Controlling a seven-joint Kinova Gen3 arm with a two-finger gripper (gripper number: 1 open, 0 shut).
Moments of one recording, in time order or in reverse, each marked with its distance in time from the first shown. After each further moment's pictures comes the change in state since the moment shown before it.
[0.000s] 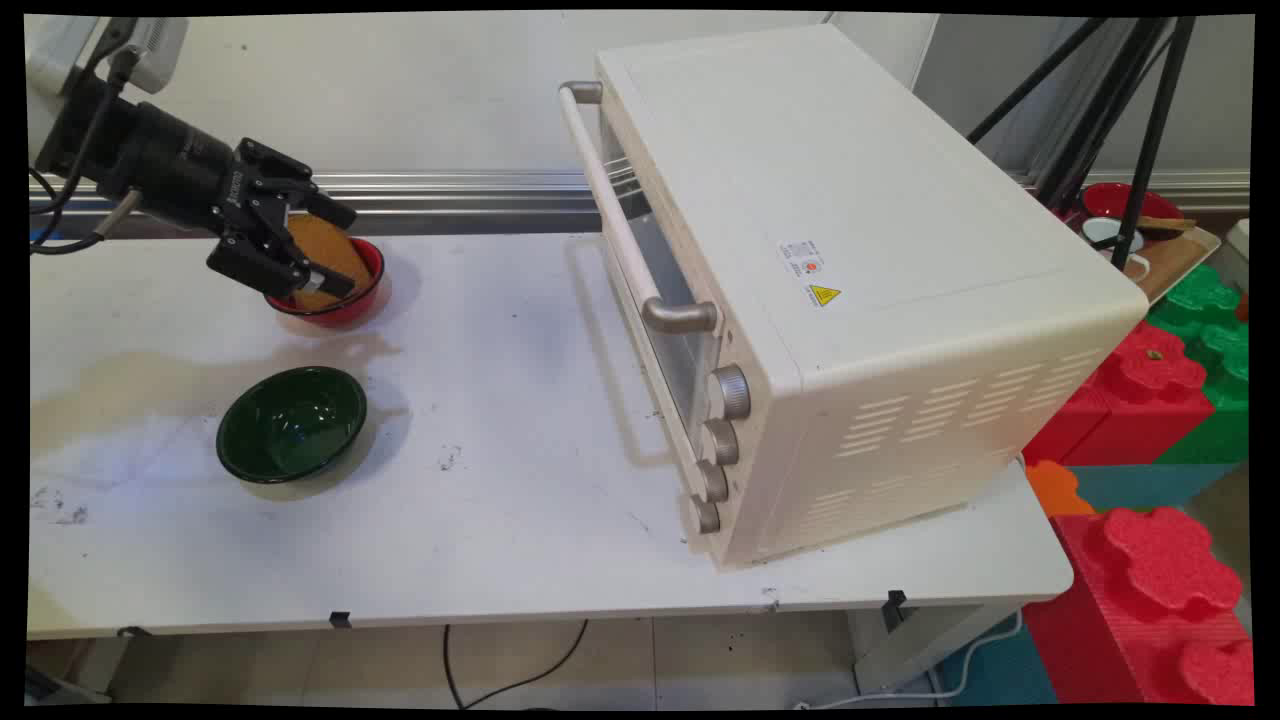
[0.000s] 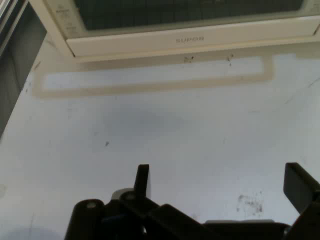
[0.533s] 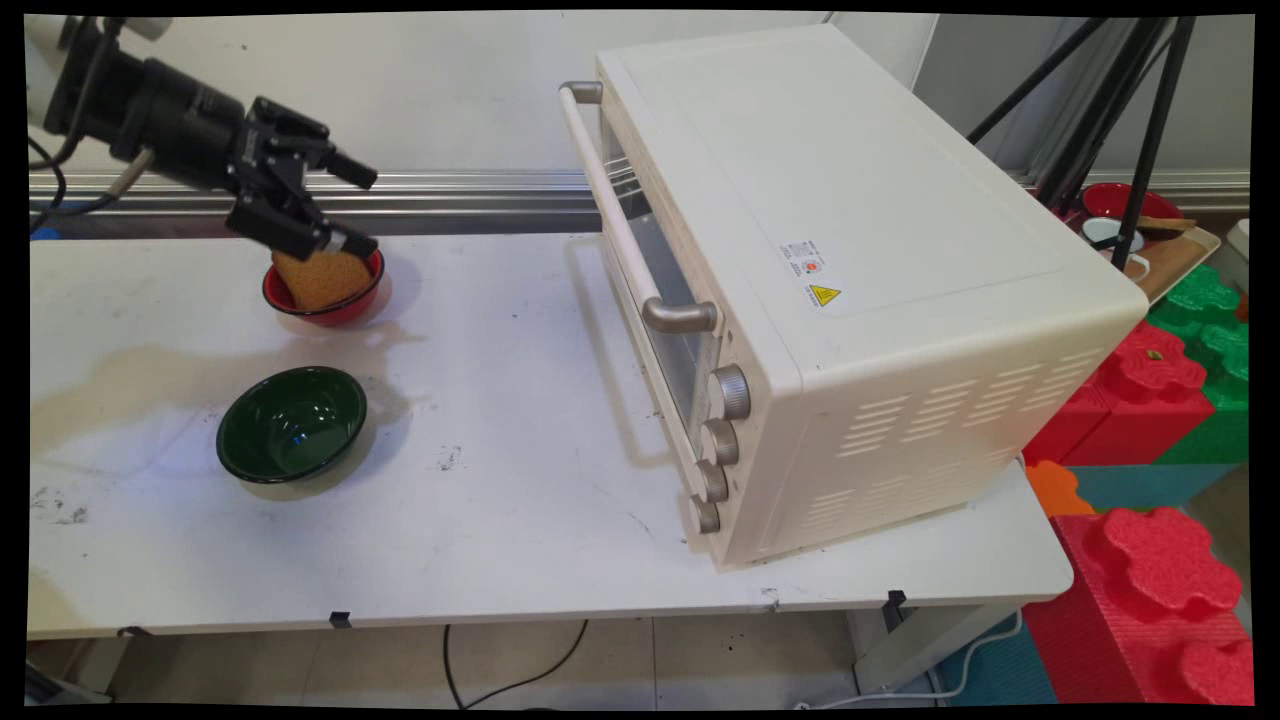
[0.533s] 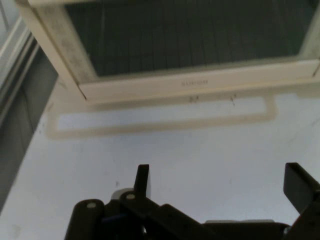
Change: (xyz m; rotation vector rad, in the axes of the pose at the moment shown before) arm 0.027 -0.003 -0.005 0.012 0.074 0.018
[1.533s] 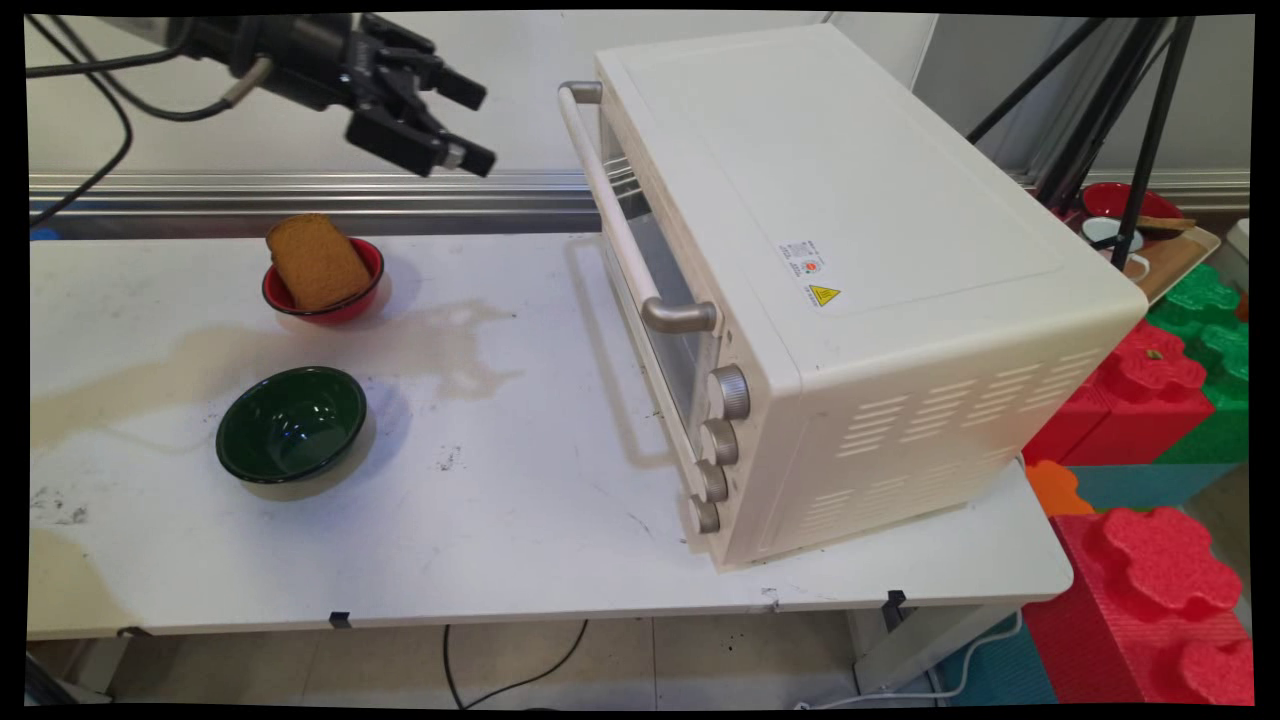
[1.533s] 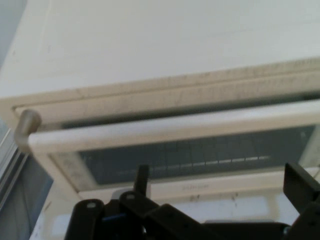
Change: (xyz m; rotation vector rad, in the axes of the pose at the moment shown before) arm 0.085 -0.009 0.037 -0.020 0.149 0.015
